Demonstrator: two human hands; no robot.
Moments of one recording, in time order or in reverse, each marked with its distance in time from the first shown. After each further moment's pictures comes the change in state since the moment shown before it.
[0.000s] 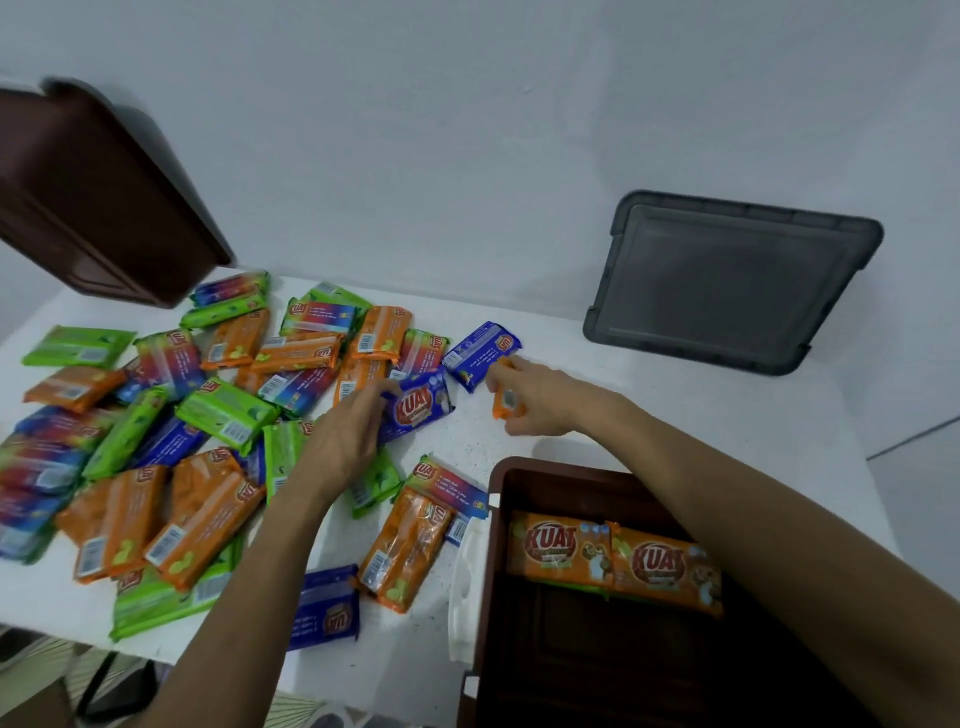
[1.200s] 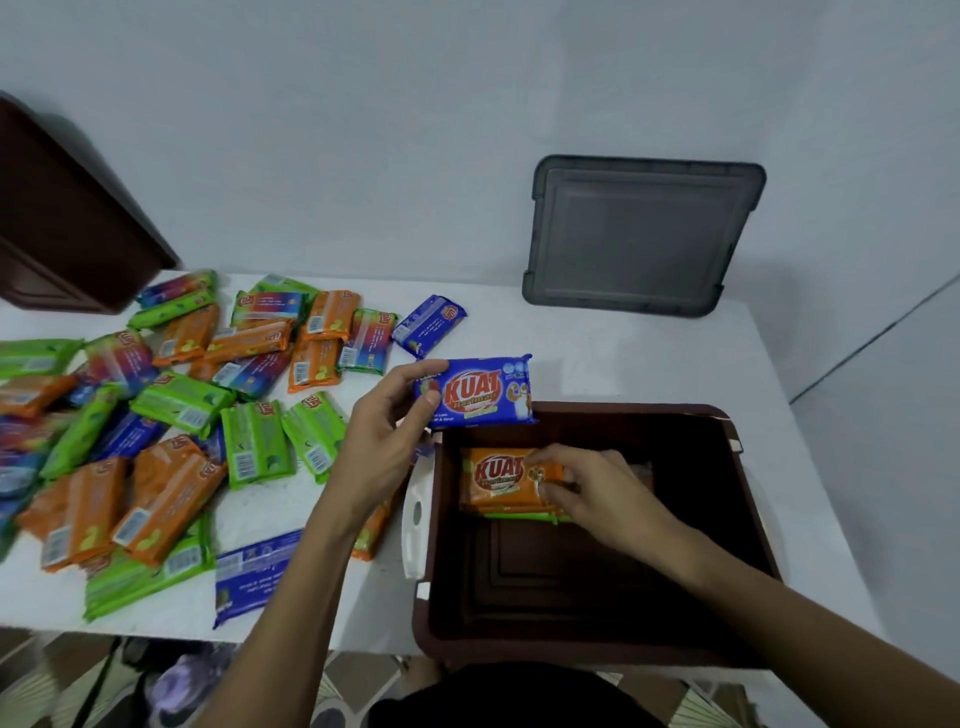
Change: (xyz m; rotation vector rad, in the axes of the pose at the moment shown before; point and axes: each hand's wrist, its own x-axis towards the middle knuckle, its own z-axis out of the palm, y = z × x) left_hand -0.056 0.148 -0.004 -0.901 -0.063 -0.190; right_hand -0.196 -0.019 0.084 0.480 0.249 0.294
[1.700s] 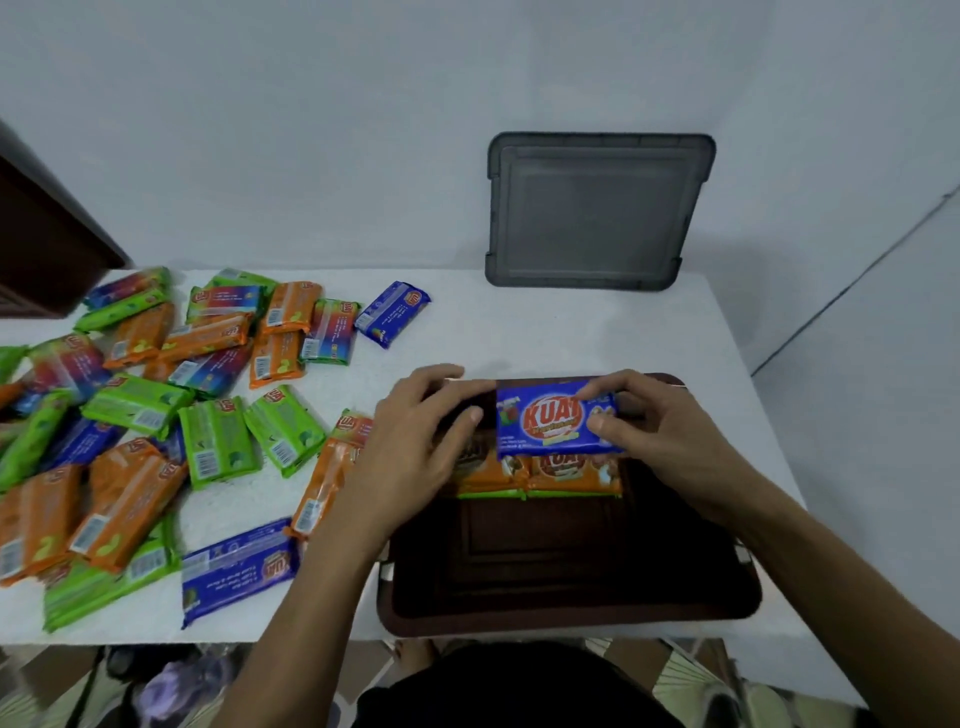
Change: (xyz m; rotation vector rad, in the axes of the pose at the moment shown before) left_hand -0.011 -0.004 0.043 0.719 -0.133 0.417; right_hand -0.055 0.007 -0.069 0.744 0.203 0.033
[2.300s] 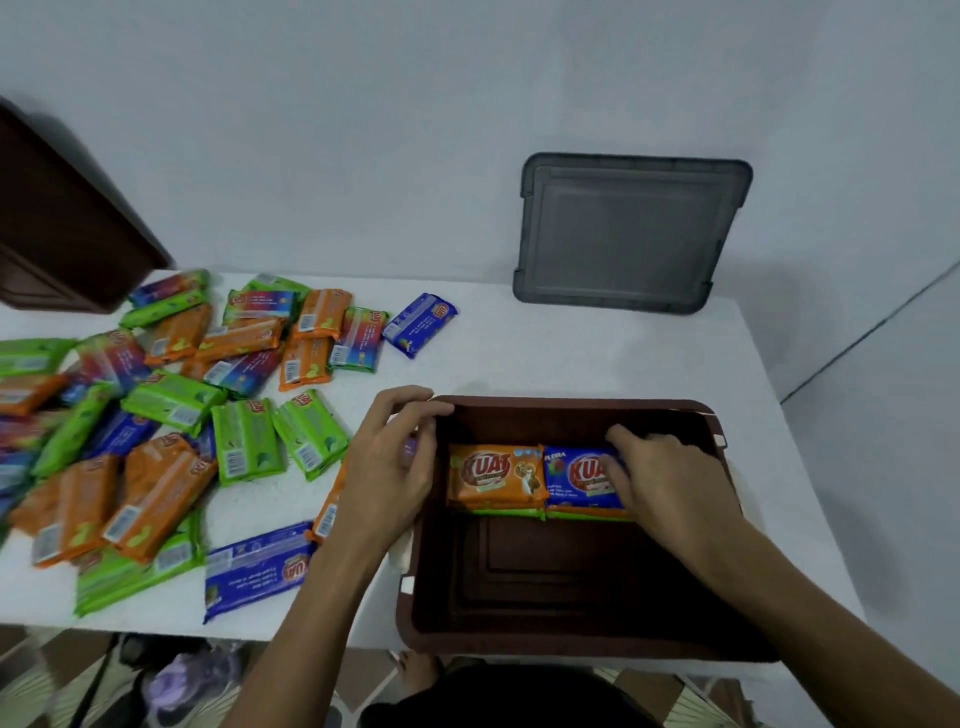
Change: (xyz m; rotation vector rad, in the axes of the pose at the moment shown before) left_hand -0.018 -0.032 -0.001 -0.024 0.342 -0.065; right_hand 0.018 0.022 0.022 -1.322 0.076 -0.052
